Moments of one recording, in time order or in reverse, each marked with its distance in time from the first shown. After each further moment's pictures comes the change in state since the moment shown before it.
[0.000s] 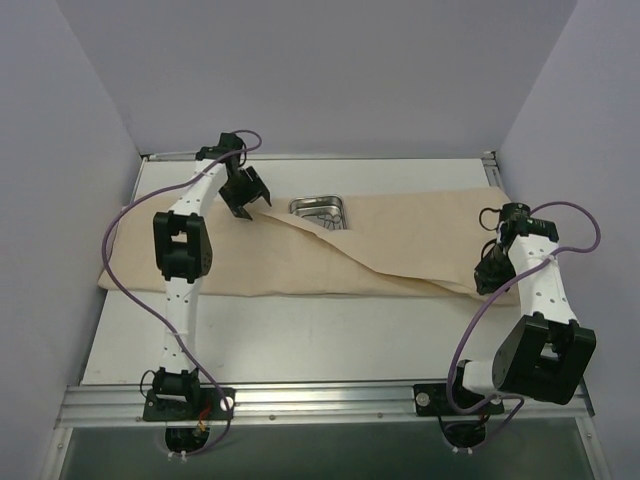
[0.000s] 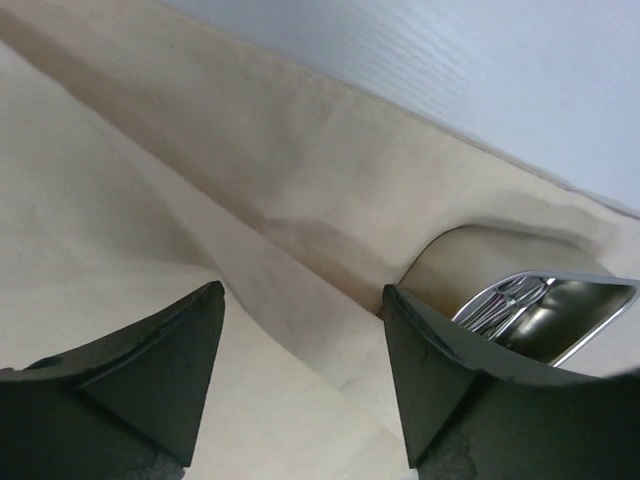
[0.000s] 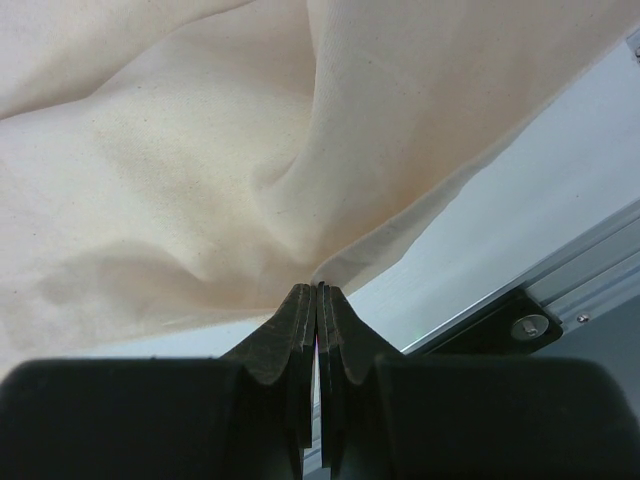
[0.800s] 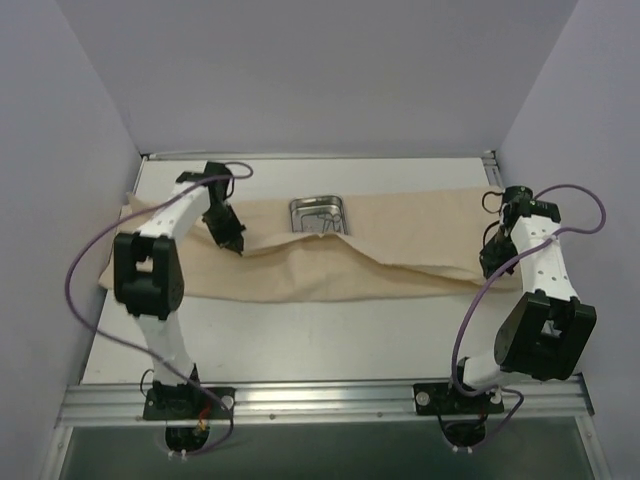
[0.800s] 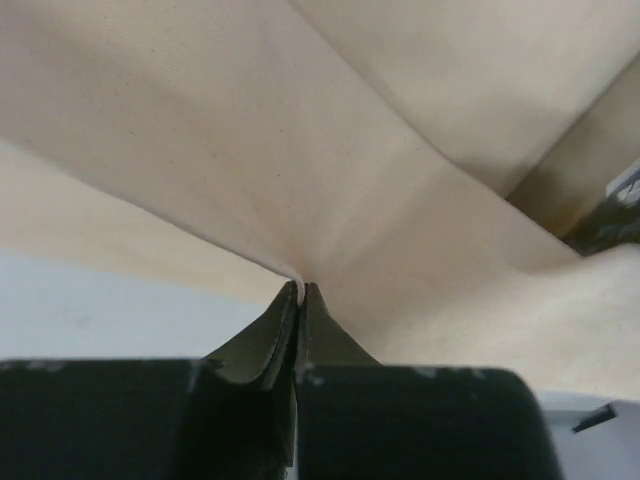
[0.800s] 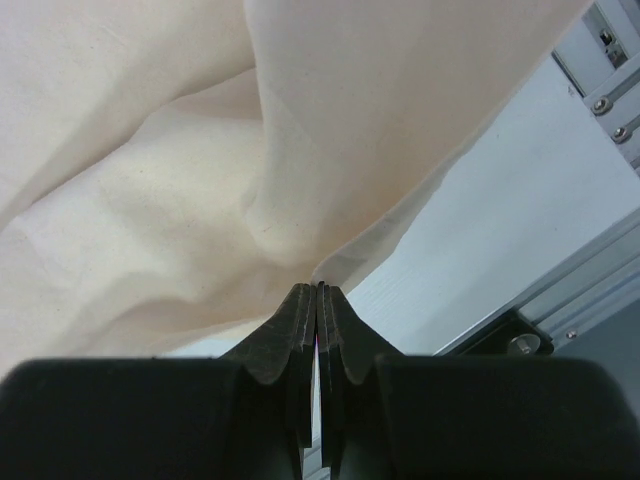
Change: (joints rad) left arm 0.000 -0.387 -0.570 -0.012 -0.053 0.065; right arm -0.001 0.104 0.144 -0.003 0.059 0.018
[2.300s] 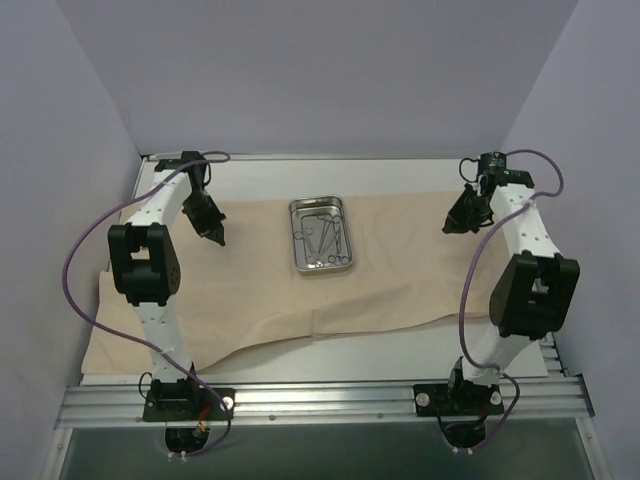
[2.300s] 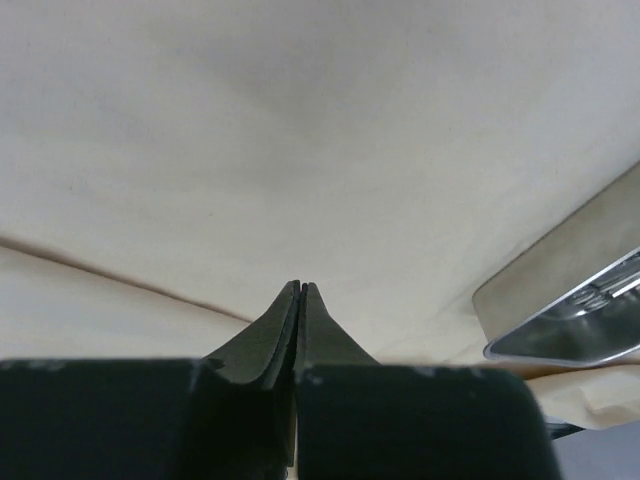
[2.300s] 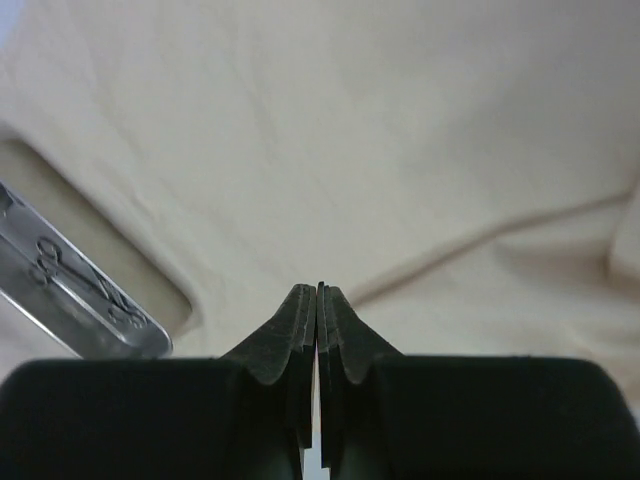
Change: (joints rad) left arm 0.118 -0.053 0.036 -0.113 -0.011 0.076; right arm 0.134 0.218 0.240 0.130 -0.331 0.005
